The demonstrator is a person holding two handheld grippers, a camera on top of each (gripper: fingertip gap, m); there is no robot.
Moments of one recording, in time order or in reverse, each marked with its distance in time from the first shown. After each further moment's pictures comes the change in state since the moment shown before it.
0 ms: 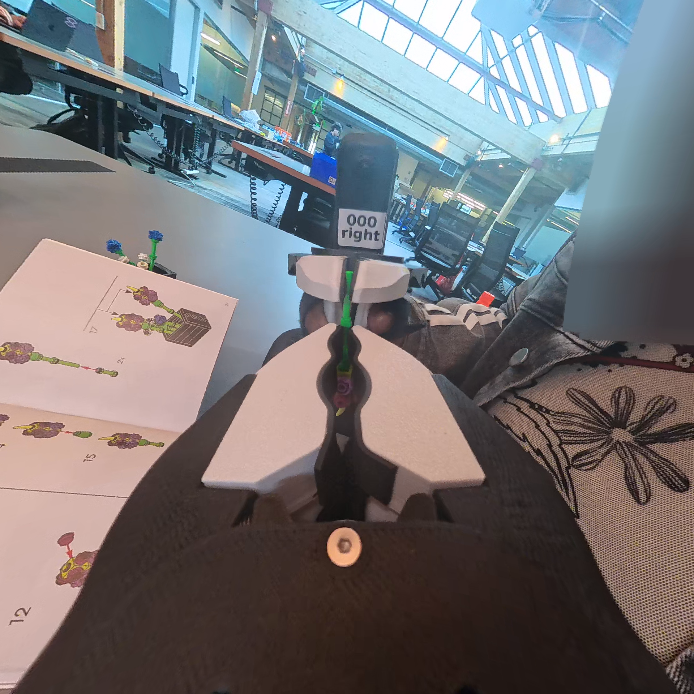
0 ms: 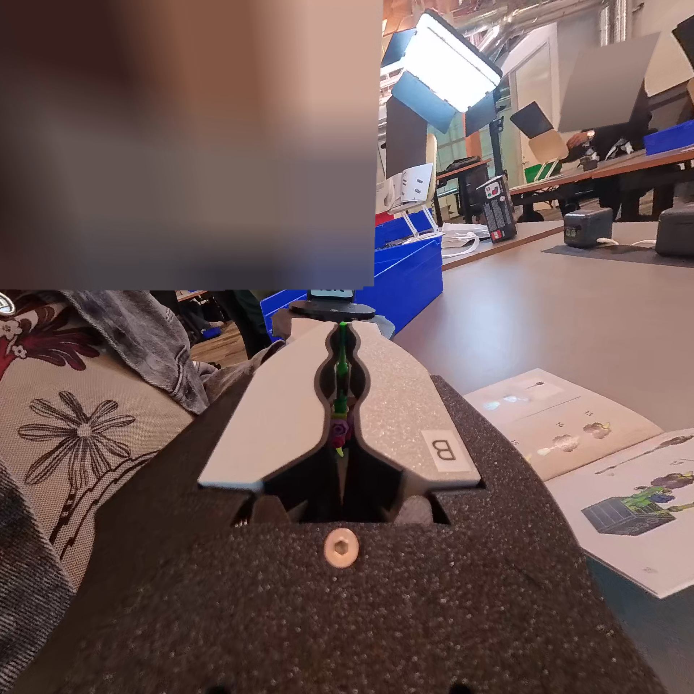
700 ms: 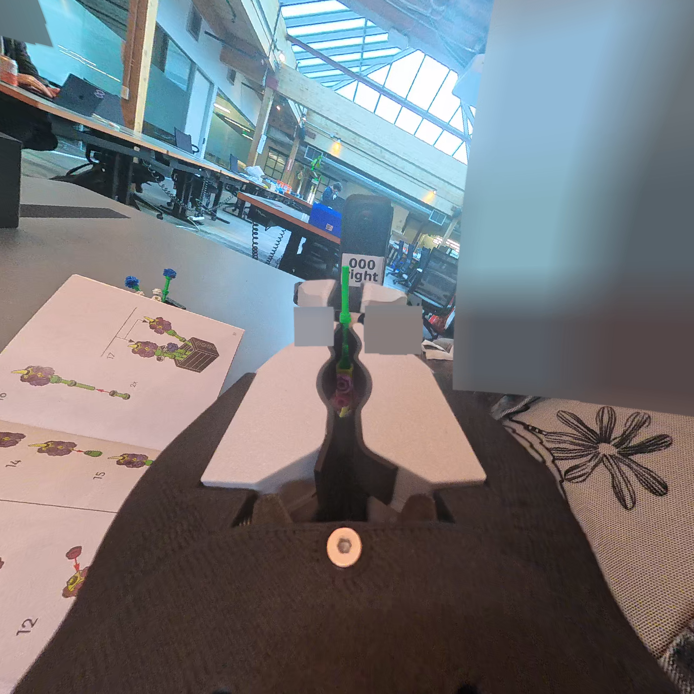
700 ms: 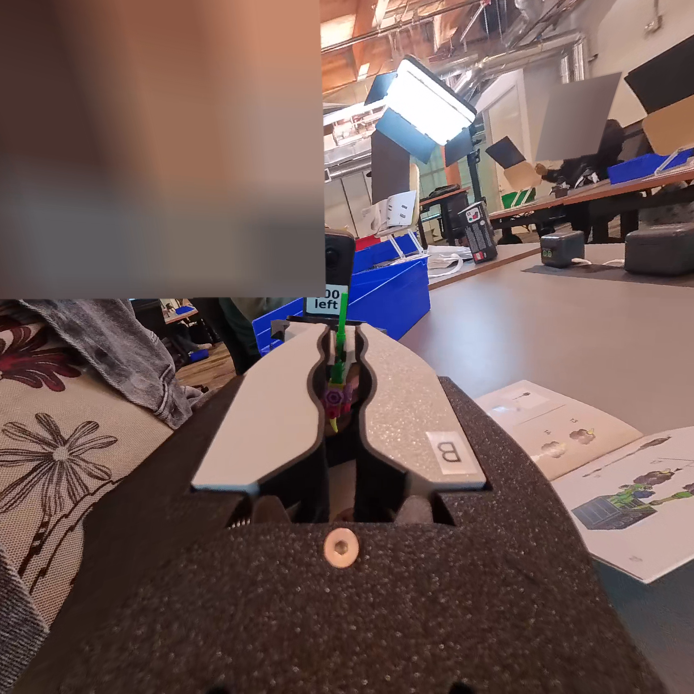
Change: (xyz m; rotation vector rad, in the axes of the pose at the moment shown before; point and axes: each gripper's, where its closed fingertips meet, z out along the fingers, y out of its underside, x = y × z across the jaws) left arm 0.000 -0.018 -0.009 0.129 0.010 -0.010; right arm 0.002 -0.010 -0.002 0.066 0.039 -0.002
